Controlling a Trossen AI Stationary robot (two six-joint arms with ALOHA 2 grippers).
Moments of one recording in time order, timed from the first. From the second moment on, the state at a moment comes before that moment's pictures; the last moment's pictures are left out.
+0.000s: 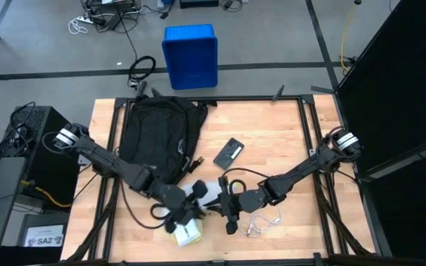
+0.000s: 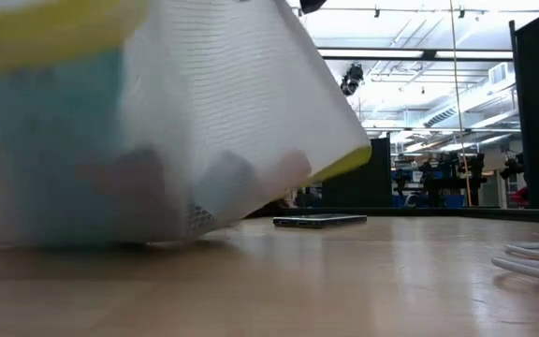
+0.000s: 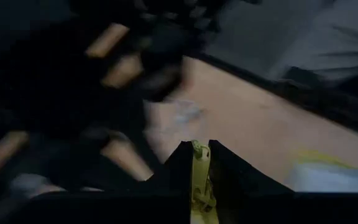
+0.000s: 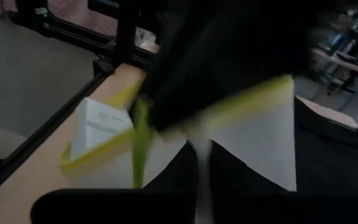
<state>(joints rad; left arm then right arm) -0.52 1.51 1.16 -0.24 -0.03 0.48 0.48 1.79 1.13 0.34 0.41 -0.17</state>
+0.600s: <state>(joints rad) -0.64 1.48 1.16 -0.32 -0.07 0.43 0.52 1.78 1.13 0.35 0.45 -0.12</state>
